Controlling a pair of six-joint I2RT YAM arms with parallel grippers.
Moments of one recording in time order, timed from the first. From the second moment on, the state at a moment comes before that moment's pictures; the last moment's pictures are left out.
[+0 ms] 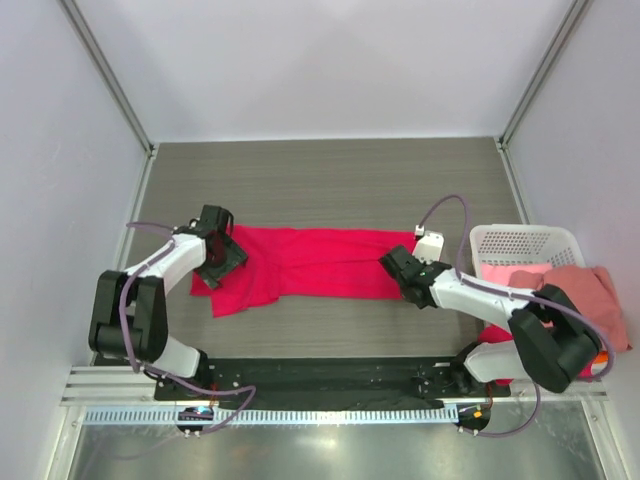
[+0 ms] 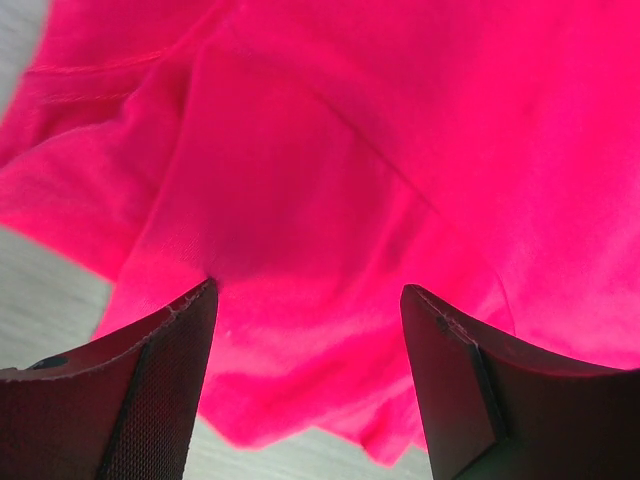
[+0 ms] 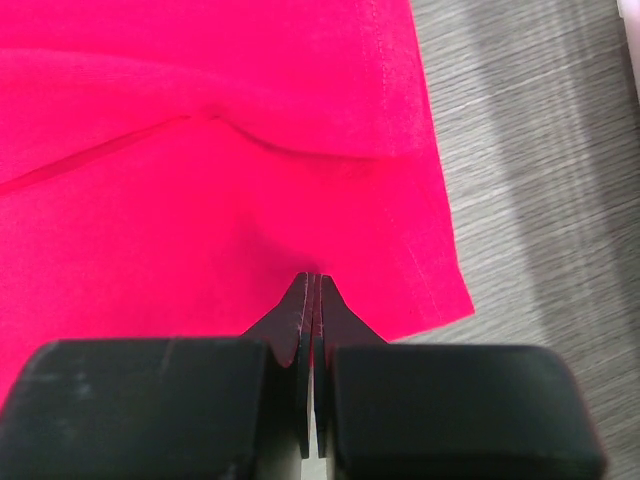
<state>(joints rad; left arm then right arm) -0.16 1.45 0.84 -0.63 -0.17 -0.93 0.66 1.28 0.58 -0.45 0.69 0.84</state>
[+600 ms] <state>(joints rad) -0.16 2.02 1.46 -0.75 -0.19 -0.89 1.16 1.63 0.83 -0.39 0.62 0.95</state>
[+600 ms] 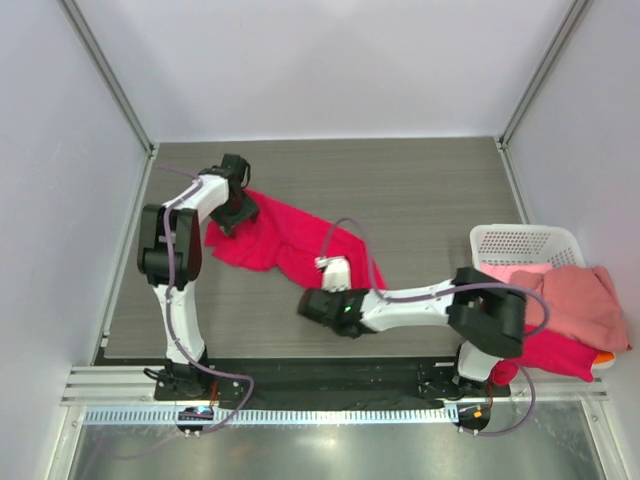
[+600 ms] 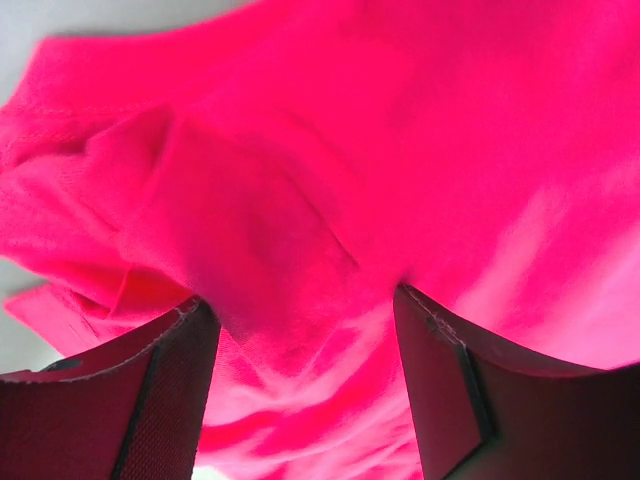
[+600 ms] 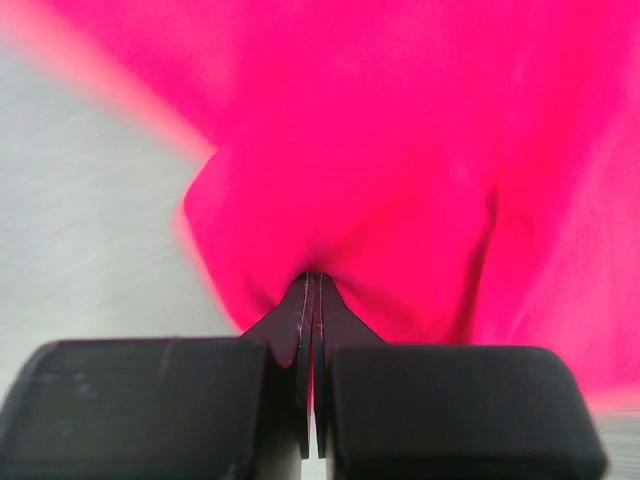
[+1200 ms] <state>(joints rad) -0.32 2.55 2.30 -0.69 0.11 -0.82 1.01 1.34 0.94 -0.24 0.31 0.84</state>
